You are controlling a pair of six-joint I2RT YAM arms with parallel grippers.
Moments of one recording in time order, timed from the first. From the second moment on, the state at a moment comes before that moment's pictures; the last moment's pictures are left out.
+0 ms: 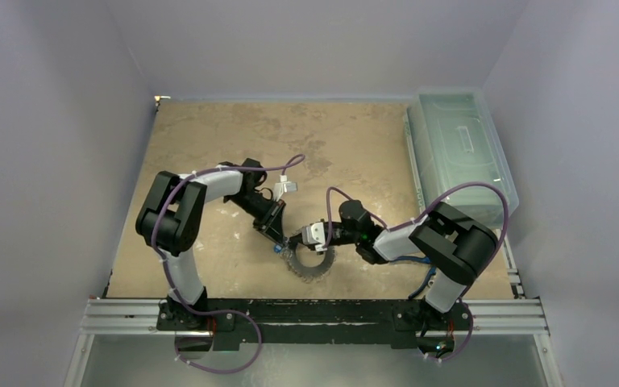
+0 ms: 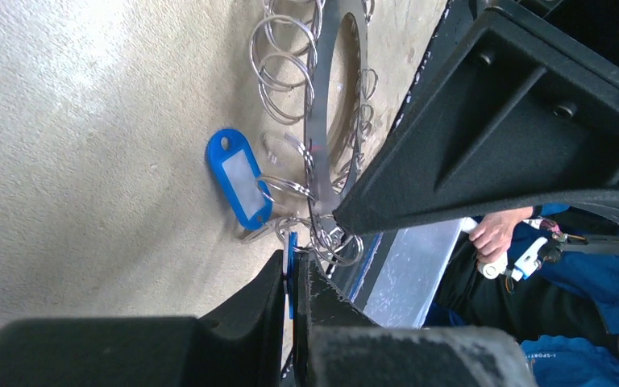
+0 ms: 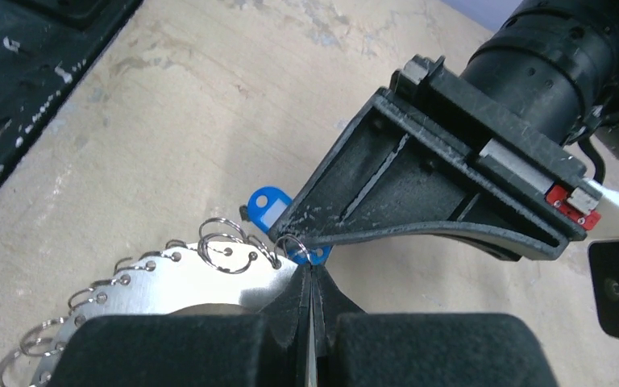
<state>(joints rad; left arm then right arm) -0.36 1.86 1.07 -0.84 0.96 0.32 0.85 1.70 0.52 0.92 -0.70 -0.62</state>
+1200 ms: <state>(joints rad) -0.35 1.73 1.05 -0.92 1.03 0.43 0.79 1.63 0.46 0.79 -0.70 -0.83</state>
